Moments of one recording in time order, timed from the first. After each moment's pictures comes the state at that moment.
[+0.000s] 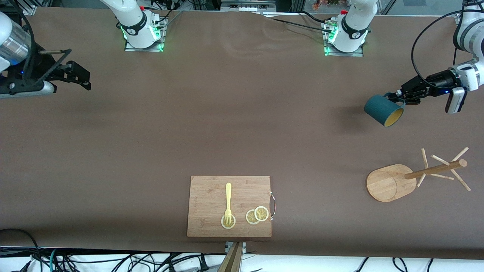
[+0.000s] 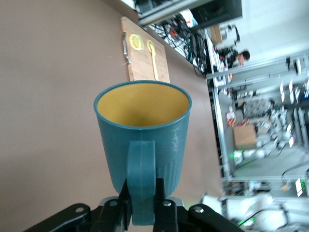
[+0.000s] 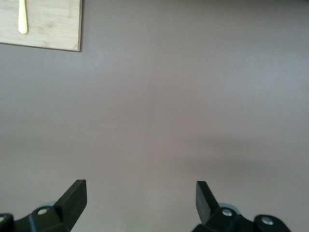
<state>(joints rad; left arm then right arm) 0.60 0.04 -0.04 -2.27 -1.01 1.63 0.98 0.12 0.00 0.01 -1.54 -0.01 1.54 0.03</state>
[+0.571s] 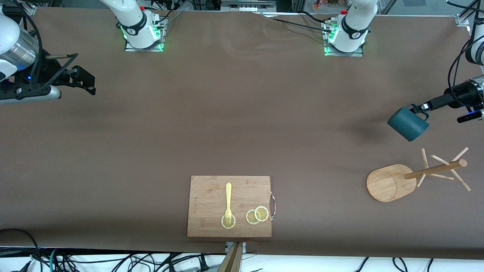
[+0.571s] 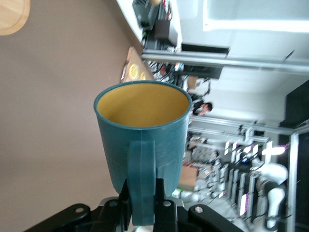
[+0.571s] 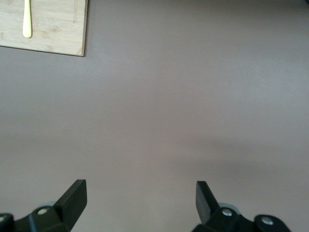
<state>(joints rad) 0.63 0.26 0.03 -2.08 -1.17 1.49 0.70 0.13 0.05 0.02 -1.54 -0.01 1.59 0.03</state>
